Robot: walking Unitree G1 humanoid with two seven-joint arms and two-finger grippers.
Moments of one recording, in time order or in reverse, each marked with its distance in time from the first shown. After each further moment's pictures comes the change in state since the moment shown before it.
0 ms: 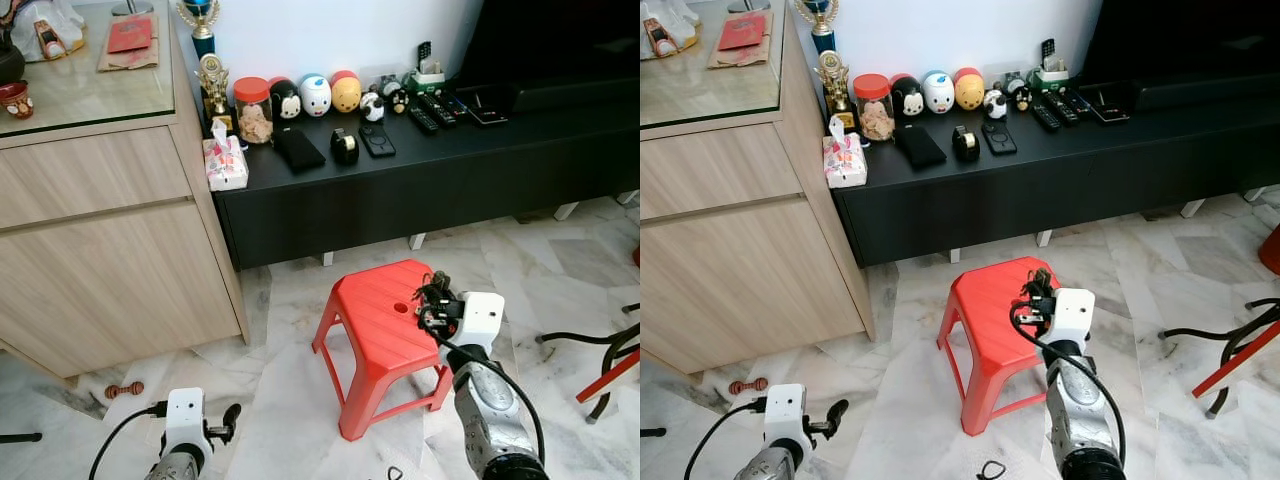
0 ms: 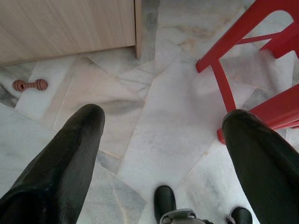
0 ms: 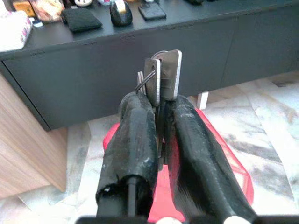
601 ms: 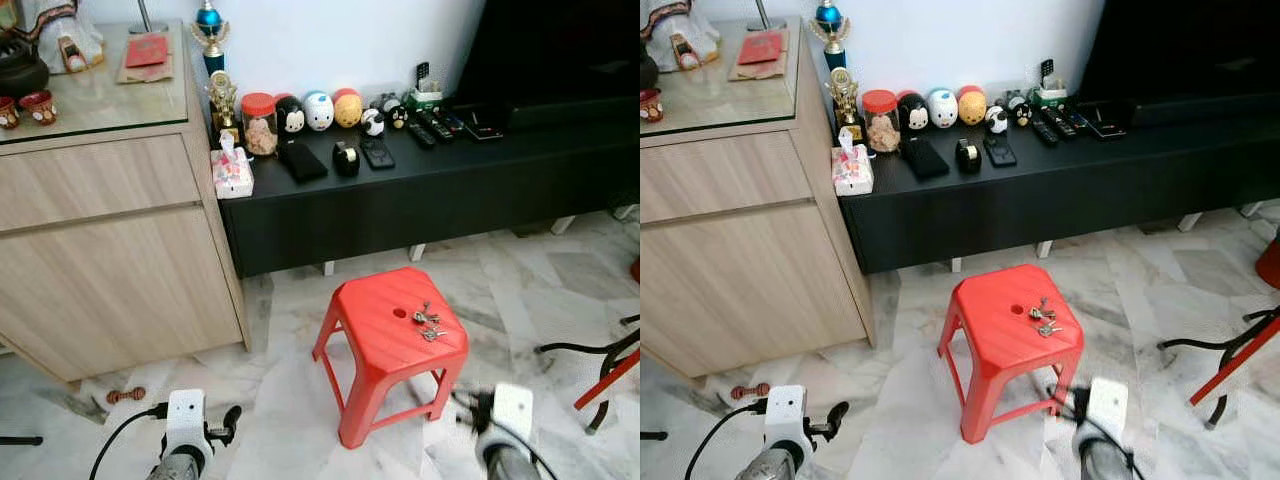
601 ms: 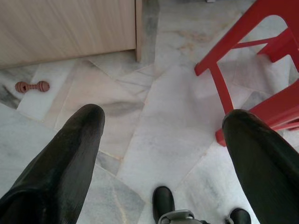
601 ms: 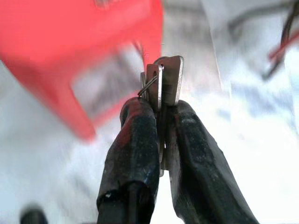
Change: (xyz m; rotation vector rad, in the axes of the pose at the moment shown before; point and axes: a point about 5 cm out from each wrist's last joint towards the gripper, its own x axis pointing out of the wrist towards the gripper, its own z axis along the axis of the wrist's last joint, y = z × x) left arm -0.001 -0.001 -0.003 0.004 0.017 -0.004; right arm -0.099 -0.061 -0.118 -0.005 0.636 -0.372
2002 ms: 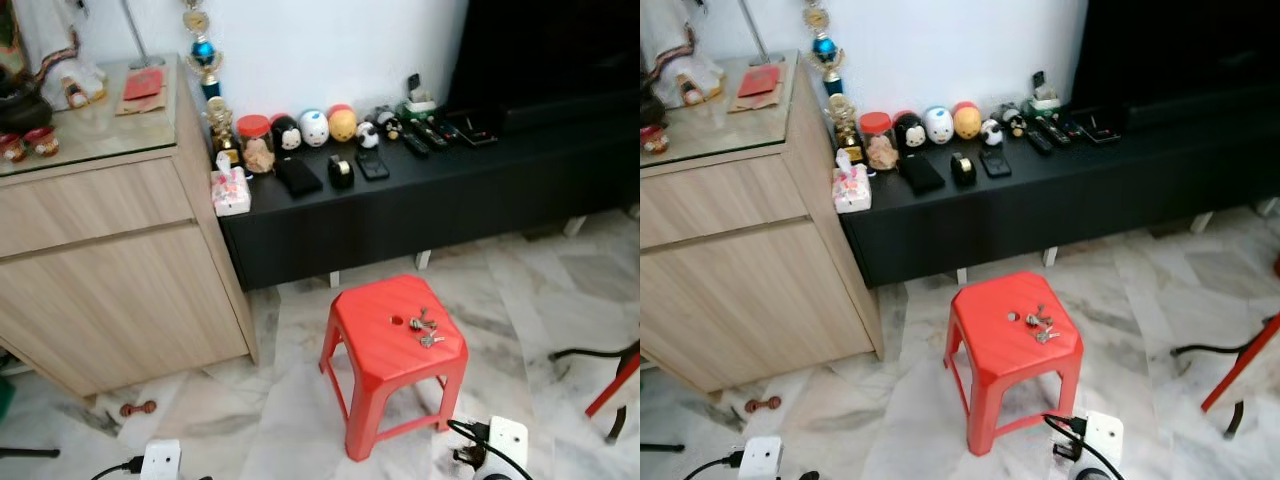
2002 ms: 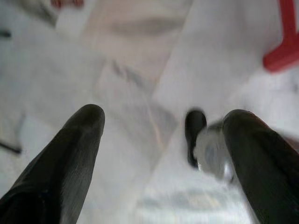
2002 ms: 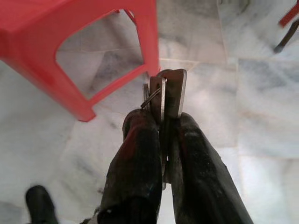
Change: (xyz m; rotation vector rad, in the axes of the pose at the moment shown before) left arm -0.038 0.043 -0.067 0.055 0.342 0.113; right arm -0.001 0.010 -0.011 0.036 0.084 -0.018
